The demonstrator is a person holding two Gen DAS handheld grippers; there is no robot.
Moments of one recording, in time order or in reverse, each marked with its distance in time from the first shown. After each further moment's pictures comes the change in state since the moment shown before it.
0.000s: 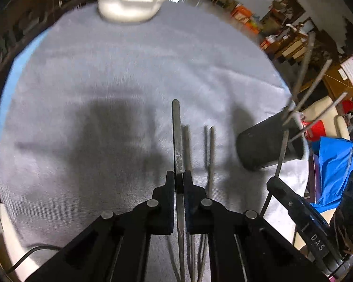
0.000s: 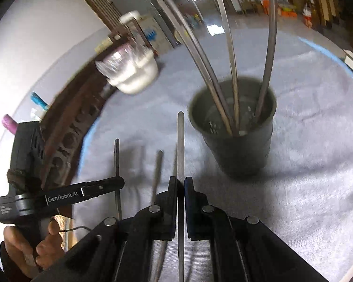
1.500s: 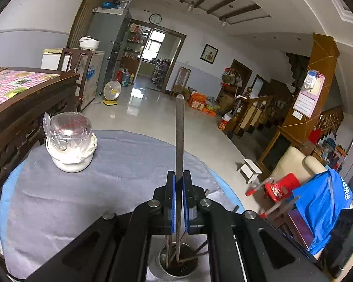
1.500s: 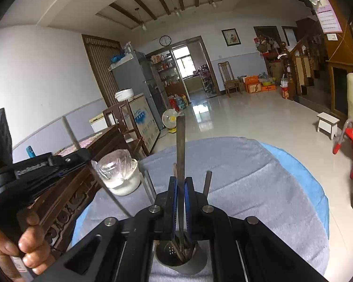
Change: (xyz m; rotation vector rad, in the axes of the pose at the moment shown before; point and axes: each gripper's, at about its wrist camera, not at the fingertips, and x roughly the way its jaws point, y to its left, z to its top) left arm -0.112 -0.135 0.078 0.163 -0.628 -0.142; right arm -0.141 -0.009 0.095 -0.062 -0.492 -0.150
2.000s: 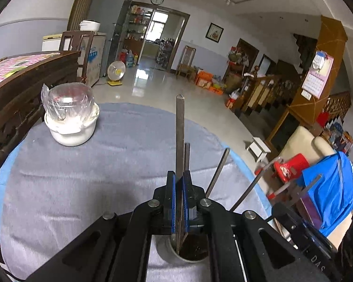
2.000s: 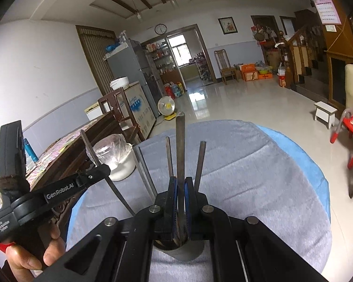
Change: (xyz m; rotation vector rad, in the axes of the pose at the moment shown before) left arm 0.024 0.001 -0.044 0.026 0.142 0.042; right arm 0.007 -0.009 -0.026 0.021 0.080 -0.023
